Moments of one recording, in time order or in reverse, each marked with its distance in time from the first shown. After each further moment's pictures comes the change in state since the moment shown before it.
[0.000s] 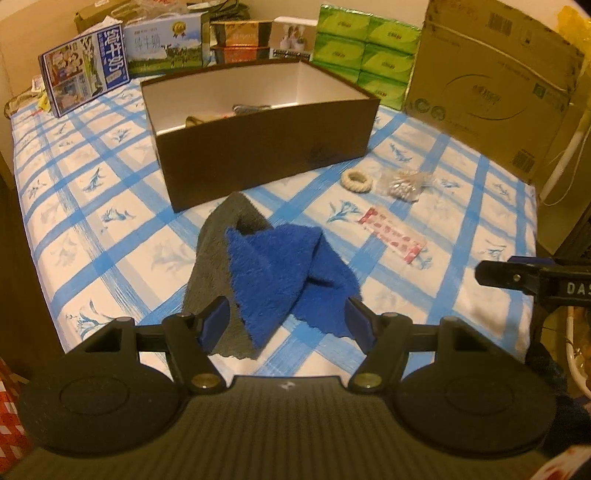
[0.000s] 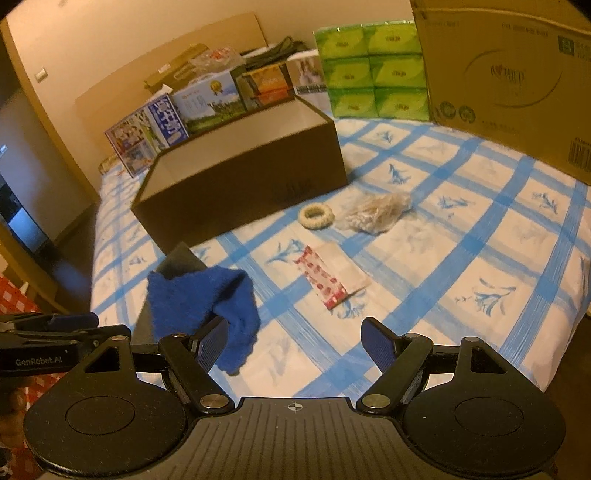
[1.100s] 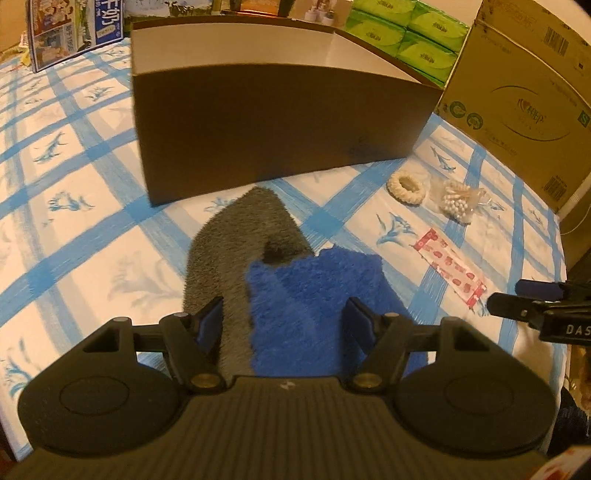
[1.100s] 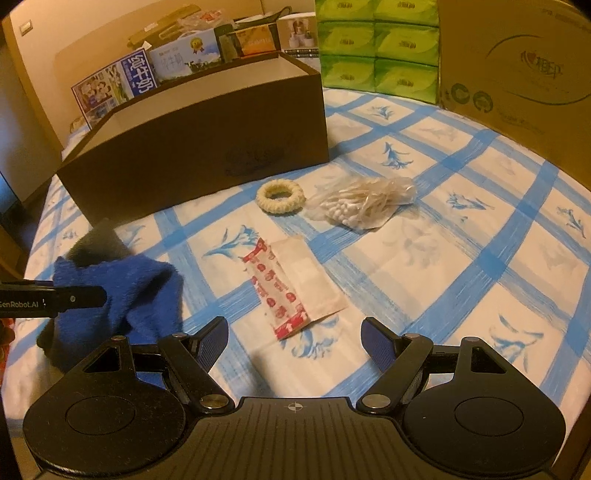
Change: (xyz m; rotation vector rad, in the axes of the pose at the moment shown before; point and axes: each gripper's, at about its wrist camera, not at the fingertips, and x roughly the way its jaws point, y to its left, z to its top) left arm 0.121 0.044 0.026 -0.098 0.032 -0.081; right arm 0.103 -0.028 0.018 -0.100 0.069 -0.101
